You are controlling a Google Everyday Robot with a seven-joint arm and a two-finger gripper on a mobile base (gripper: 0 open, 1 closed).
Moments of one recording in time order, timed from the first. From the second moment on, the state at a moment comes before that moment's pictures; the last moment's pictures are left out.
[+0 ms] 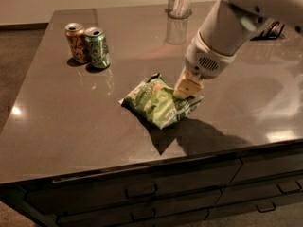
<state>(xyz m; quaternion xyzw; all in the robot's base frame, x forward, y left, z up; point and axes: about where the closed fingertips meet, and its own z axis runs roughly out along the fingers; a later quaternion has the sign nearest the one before) 0.498 -0.088 0.905 -0.57 0.80 0.09 0.17</state>
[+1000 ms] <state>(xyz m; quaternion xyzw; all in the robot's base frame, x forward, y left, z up) 0.495 -0.113 0.997 -0.57 0.78 0.10 0.25</state>
